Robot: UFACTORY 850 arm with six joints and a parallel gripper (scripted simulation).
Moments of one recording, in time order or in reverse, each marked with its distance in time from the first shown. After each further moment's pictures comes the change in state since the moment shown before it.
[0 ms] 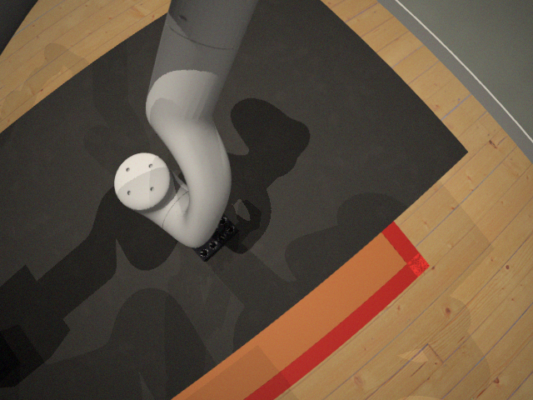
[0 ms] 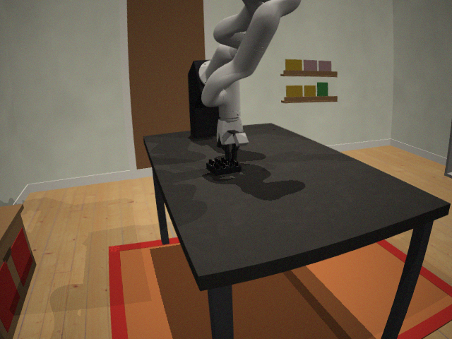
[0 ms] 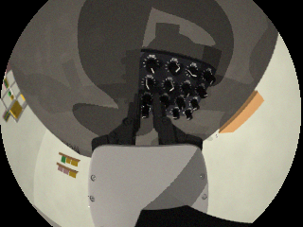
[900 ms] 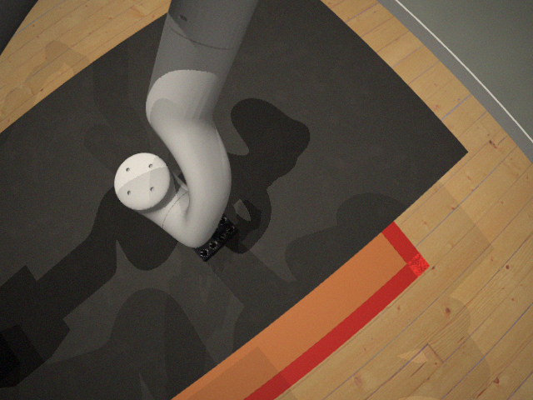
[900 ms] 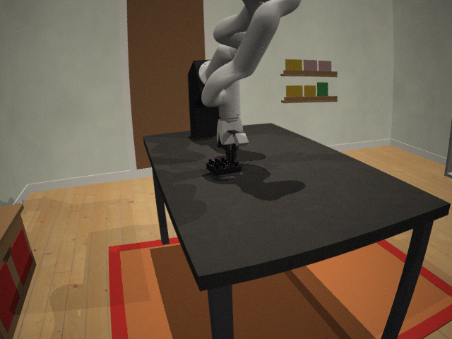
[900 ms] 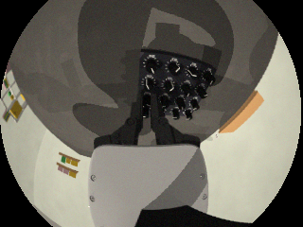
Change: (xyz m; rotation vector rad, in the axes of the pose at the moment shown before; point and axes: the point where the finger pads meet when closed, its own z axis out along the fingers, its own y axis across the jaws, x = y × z) arm 0.000 0.000 0.000 0.000 0.000 0.000
